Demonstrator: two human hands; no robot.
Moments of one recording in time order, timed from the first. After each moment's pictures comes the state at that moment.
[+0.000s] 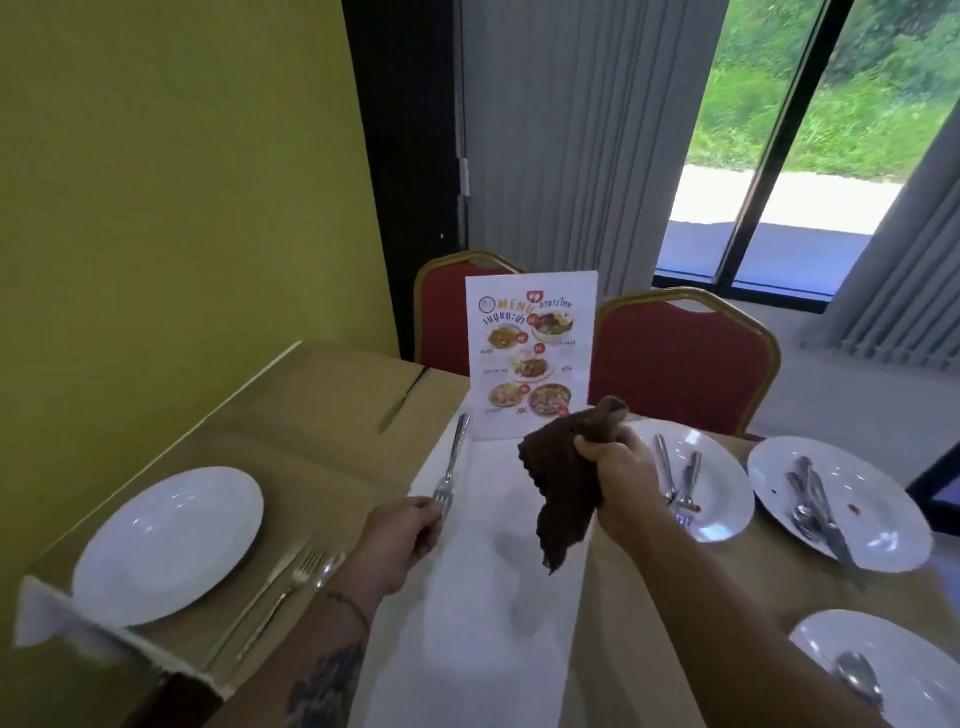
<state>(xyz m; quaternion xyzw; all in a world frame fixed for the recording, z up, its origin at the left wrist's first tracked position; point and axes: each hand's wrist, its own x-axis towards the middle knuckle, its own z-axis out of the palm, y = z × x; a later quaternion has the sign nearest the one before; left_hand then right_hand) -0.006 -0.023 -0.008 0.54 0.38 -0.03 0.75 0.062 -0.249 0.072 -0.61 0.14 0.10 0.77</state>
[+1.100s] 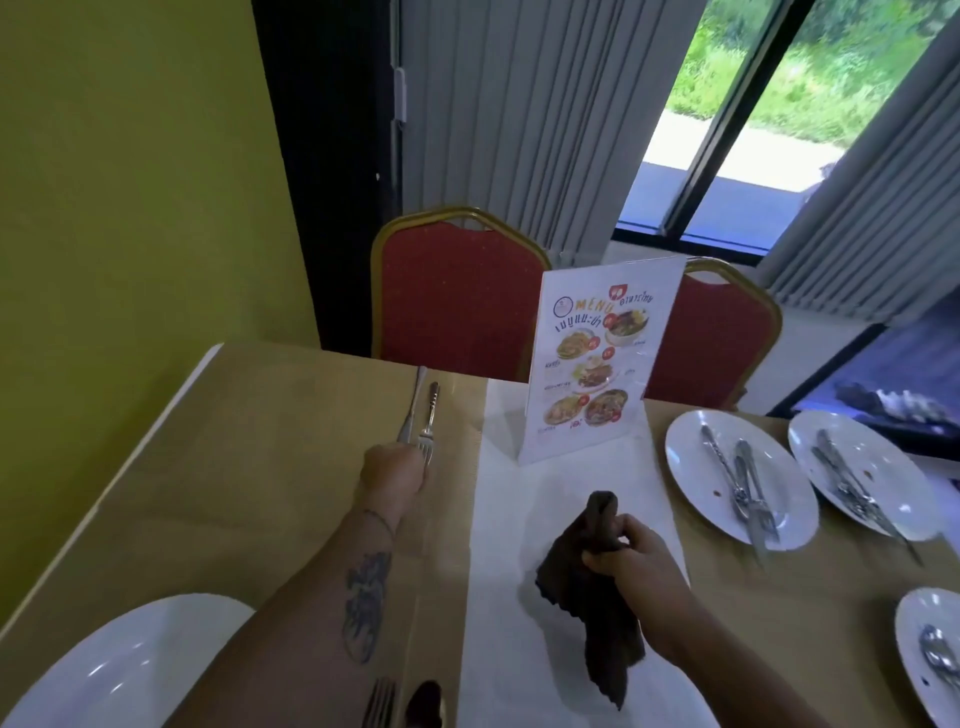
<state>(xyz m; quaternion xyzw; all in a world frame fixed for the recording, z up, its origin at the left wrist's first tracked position) 0.204 0.151 -0.078 0.69 0.38 -0.08 0.61 0.071 -0.099 0.003 -0.78 0.25 0.15 0.56</state>
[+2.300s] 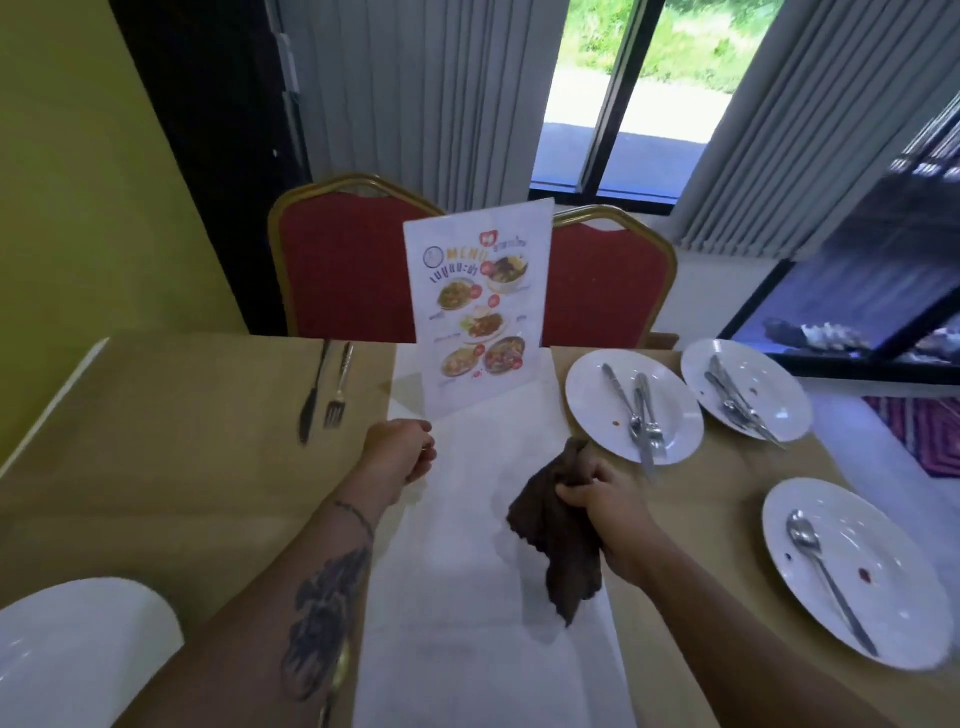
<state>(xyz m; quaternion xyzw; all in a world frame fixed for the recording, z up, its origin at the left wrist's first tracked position) 0.158 0.039 -0.042 0.65 0.29 -0.18 0.67 0.049 -0.185 -0.006 -0.71 0.30 0.11 0.63</state>
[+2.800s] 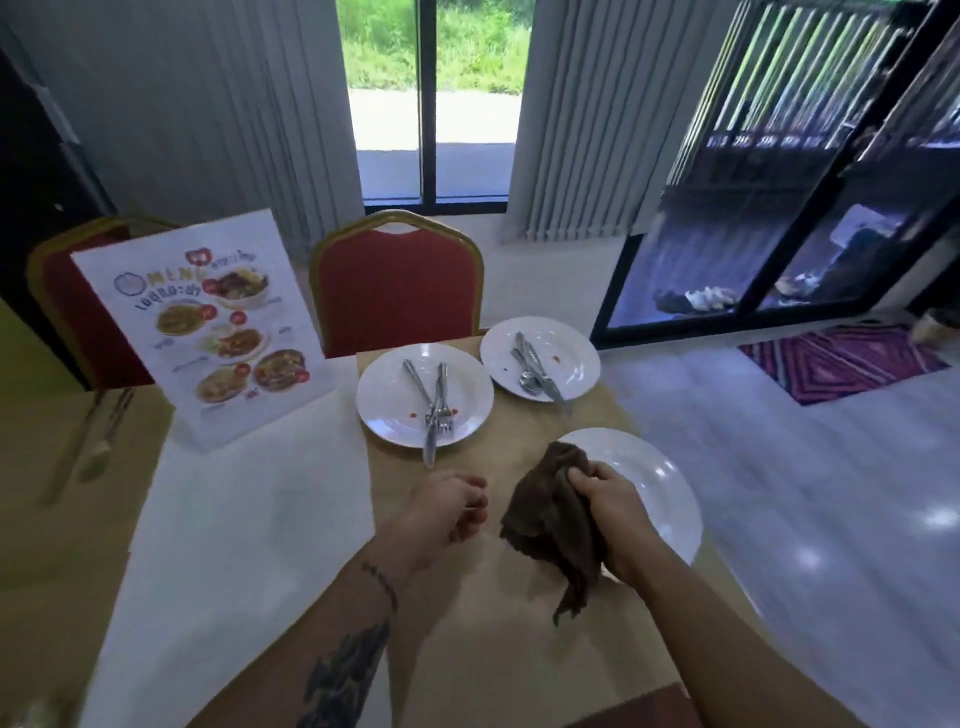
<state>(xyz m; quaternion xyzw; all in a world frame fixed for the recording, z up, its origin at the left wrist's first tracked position) 0.024 -0.272 -0.016 0.65 0.13 -0.38 0.65 -0.058 -0.451 -0.008 -0.64 0.37 -0.02 0.67</state>
